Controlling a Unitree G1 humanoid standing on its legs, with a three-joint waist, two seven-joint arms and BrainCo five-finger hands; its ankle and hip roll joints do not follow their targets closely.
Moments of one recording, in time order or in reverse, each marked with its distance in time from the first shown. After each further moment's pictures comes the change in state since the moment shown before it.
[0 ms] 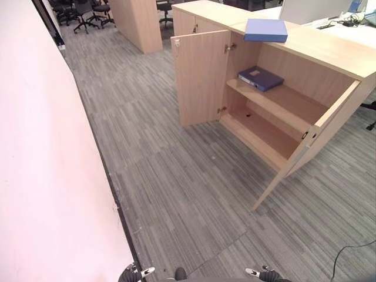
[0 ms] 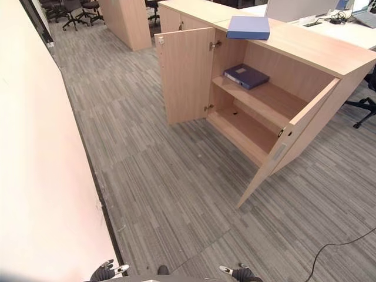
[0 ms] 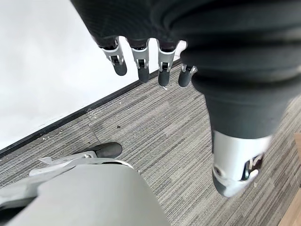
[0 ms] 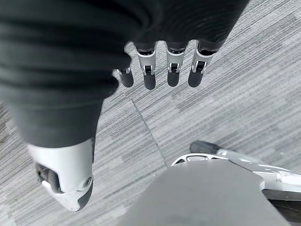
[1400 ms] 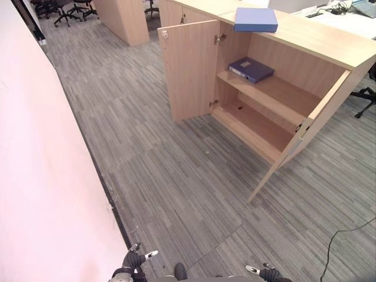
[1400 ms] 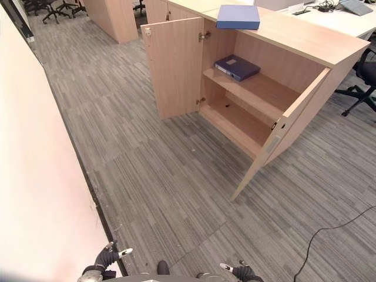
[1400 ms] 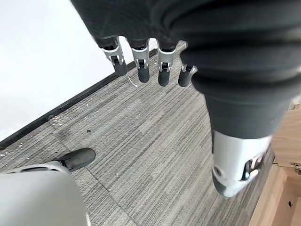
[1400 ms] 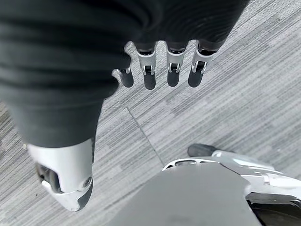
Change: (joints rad) left arm -0.029 0.004 -0.008 -0.110 0.048 -0.010 0.057; right arm 0.023 0.003 -0.007 -0.050 0.002 -0.002 -0.030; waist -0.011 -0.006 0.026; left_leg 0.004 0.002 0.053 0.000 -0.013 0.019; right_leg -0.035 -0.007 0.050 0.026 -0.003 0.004
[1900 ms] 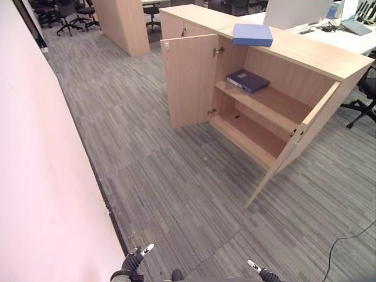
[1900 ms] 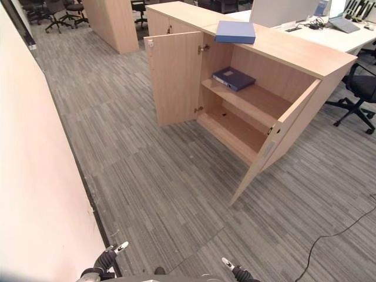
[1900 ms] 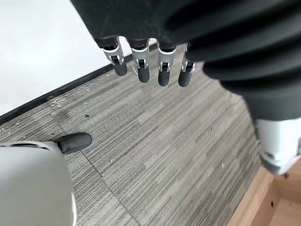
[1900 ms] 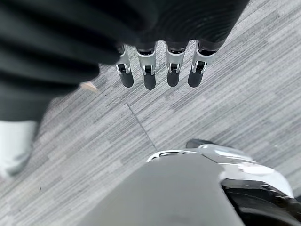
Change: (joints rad) left arm -0.010 0.007 -0.018 -0.004 -0.048 0.009 -0.060; right arm 0.004 0.000 0.002 0.003 0.000 0.020 0.041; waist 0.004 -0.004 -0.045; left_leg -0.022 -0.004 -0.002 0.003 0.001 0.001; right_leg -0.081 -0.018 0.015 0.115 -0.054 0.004
